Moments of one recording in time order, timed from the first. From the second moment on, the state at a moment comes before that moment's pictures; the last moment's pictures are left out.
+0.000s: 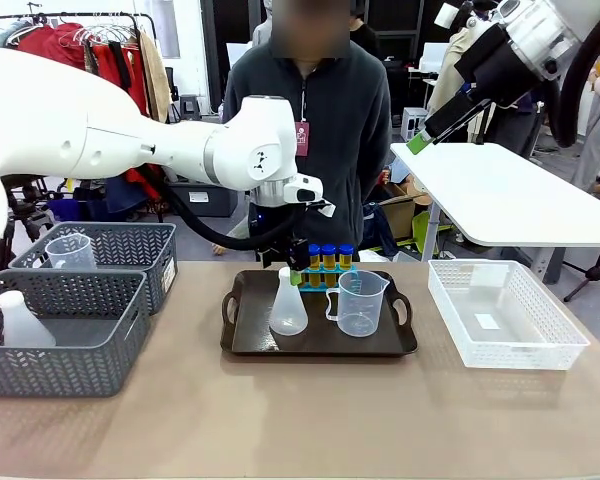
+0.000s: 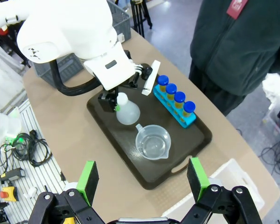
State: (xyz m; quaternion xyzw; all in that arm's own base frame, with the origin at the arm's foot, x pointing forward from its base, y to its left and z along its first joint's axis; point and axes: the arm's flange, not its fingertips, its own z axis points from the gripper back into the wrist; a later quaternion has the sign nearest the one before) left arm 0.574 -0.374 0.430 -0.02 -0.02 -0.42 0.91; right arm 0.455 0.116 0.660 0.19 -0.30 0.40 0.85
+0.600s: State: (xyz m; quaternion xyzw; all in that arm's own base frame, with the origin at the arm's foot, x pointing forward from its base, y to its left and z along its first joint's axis) left arm 0.568 -0.372 0.438 -0.02 -0.01 -0.42 0.91; right arm 0.455 0.116 0.660 0.19 -0.30 0.40 0.85
